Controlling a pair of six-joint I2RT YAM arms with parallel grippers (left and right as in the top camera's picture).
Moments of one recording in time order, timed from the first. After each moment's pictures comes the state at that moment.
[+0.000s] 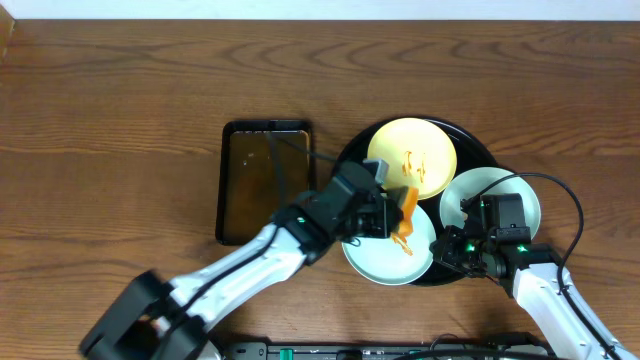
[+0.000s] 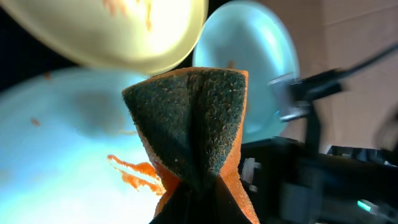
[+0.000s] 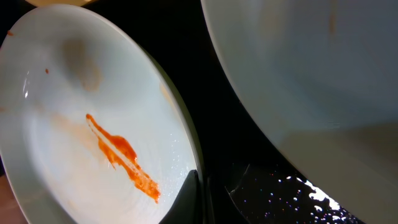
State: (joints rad) left arm -0.80 1.55 0.83 -0.01 0.37 -0.86; right arm 0.10 1.18 0.43 -0.48 -0.41 0.50
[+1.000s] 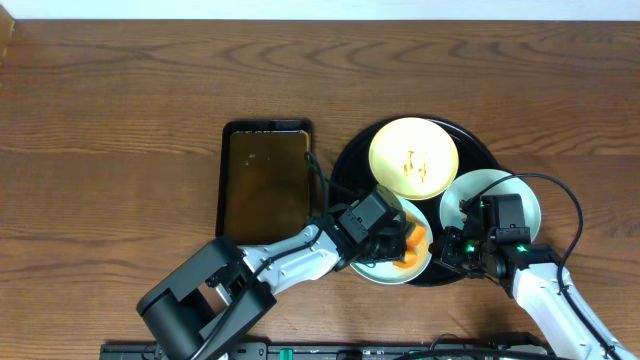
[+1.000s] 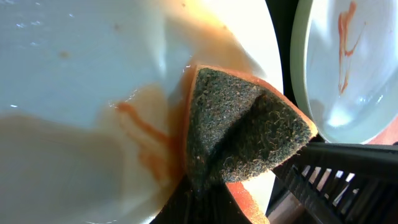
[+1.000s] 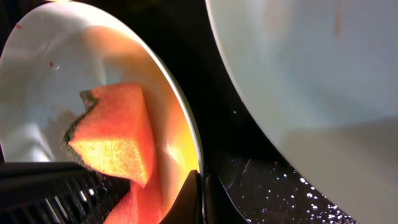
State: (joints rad) left arm -0.91 1.78 0.85 -0.03 0.34 -1.04; right arm 0.10 1.18 0.43 -0.49 -0.42 0.50
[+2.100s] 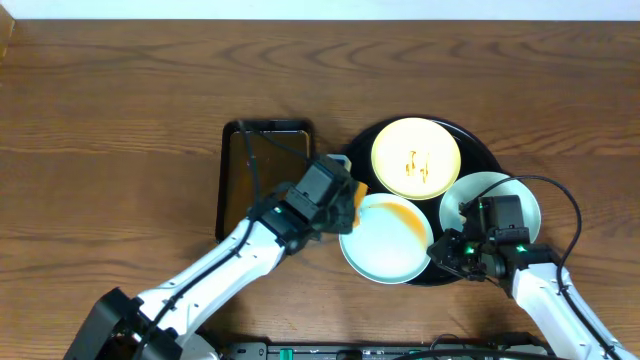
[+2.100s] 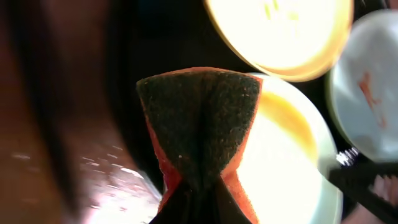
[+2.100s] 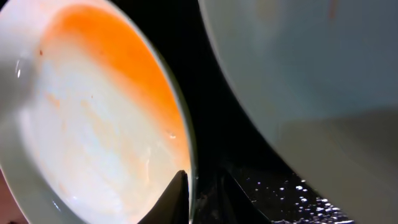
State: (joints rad) left arm -0.68 1.45 0.85 -0.37 0.11 -0.58; right arm 0.11 1.18 0.43 -0.52 -0.42 0.50
